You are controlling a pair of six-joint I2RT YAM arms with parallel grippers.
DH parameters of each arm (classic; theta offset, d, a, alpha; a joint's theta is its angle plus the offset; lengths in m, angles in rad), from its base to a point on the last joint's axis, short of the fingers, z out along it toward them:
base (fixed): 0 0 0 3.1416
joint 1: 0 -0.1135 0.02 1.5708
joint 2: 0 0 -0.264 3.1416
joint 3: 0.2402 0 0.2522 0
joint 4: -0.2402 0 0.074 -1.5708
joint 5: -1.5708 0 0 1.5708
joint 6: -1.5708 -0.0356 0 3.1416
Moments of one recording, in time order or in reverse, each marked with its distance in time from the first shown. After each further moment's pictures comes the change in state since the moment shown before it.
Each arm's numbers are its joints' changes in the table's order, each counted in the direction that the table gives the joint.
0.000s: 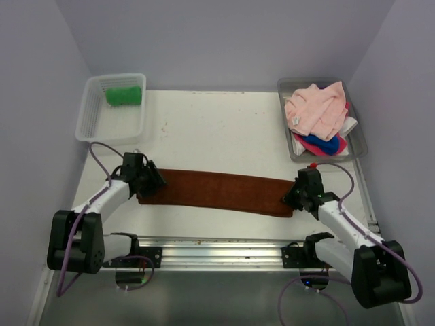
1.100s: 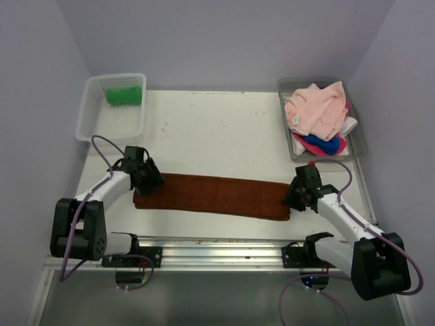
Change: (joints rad) left arm -0.011 0.075 0.085 -0.092 0.046 -0.035; right arm -0.011 0.024 0.073 -0.180 -0.040 0.055
